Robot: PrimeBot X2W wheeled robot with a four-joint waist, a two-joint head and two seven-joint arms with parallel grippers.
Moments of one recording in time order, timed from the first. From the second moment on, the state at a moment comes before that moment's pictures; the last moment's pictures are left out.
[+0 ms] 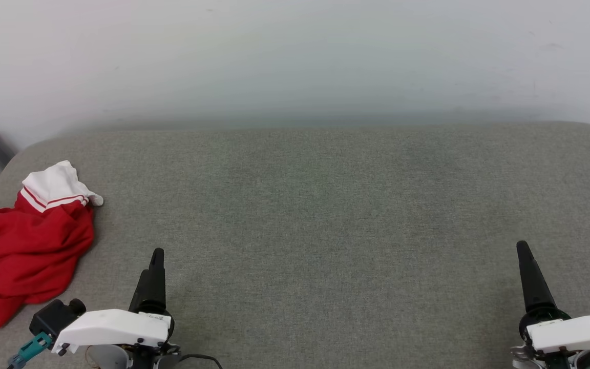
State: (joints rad) left arm -0.05 0.05 0.04 0.17 -1.10 0.00 -0.01; right arm 0.00 -0.05 -0.10 0.14 1.07 0.13 -0.01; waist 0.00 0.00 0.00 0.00
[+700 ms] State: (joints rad) left arm -0.03 0.07 -0.06 0.14 -0.70 0.09 -0.09; right arm 0.05 -0.05 -0.07 0.08 0.64 0.13 -0.09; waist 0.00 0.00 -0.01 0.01
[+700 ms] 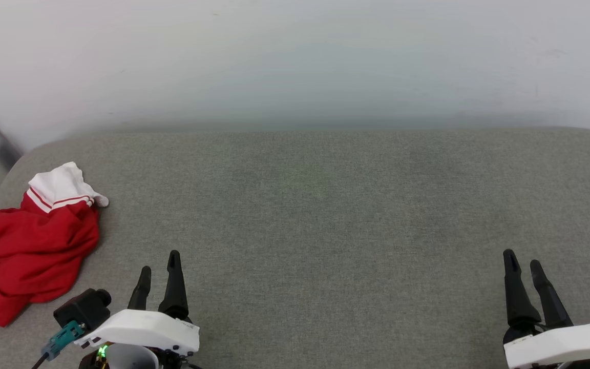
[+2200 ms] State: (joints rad) left arm 0.01 0.09 -0.15 0.07 -0.27 0.14 -0.21; right arm 0.13 -0.05 -0.06 -0.02 0.20 0.13 -0.21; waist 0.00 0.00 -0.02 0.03
